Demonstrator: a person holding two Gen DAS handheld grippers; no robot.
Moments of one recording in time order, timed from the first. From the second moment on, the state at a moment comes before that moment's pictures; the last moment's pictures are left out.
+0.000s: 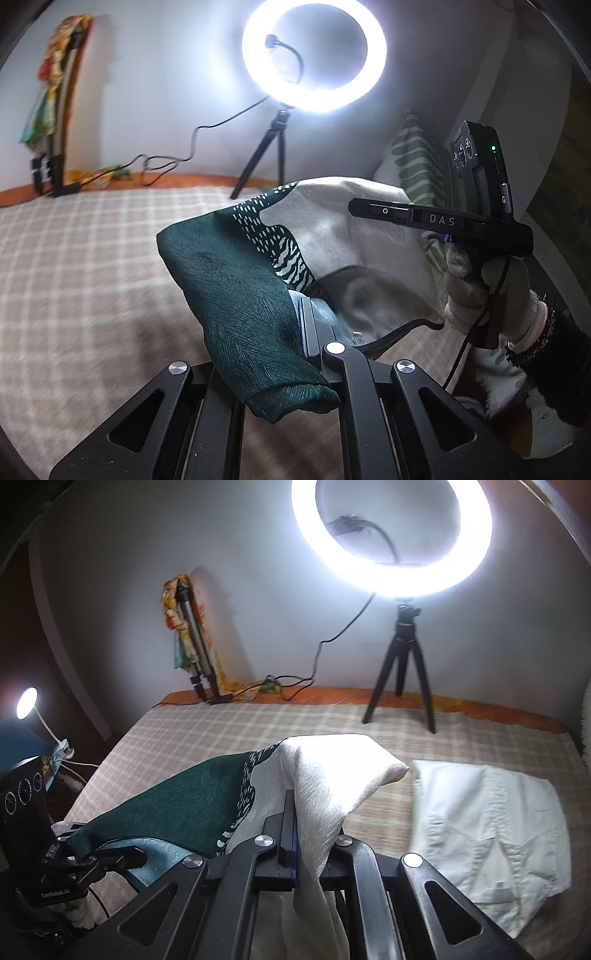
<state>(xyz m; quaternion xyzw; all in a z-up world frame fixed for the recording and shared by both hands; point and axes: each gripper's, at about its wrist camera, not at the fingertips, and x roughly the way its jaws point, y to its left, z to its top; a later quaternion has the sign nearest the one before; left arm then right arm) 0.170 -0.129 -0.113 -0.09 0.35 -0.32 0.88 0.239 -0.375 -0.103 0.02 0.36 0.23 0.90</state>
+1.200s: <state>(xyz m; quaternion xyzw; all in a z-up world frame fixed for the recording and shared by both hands) 0.241 -0.363 -0.151 -0.01 0.36 -0.39 0.85 0.341 -0.616 -0.154 0.01 0.40 0.17 0.90</state>
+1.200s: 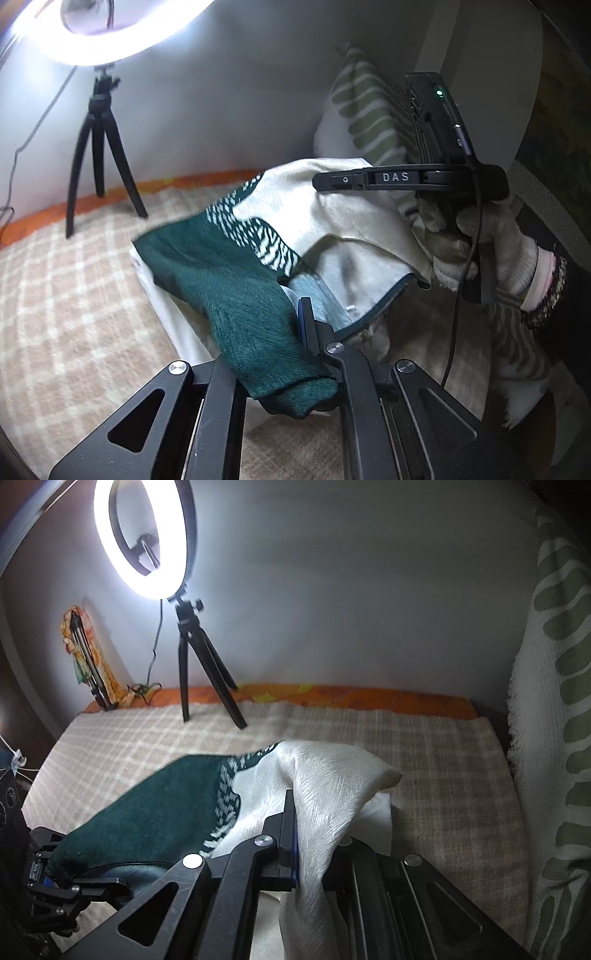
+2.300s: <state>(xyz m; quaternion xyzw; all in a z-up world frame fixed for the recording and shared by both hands) 0.201 -0.320 -0.142 0.02 0.40 -0.35 0.85 0.312 -0.638 -0.207 -0.10 0.46 0.02 0.88</state>
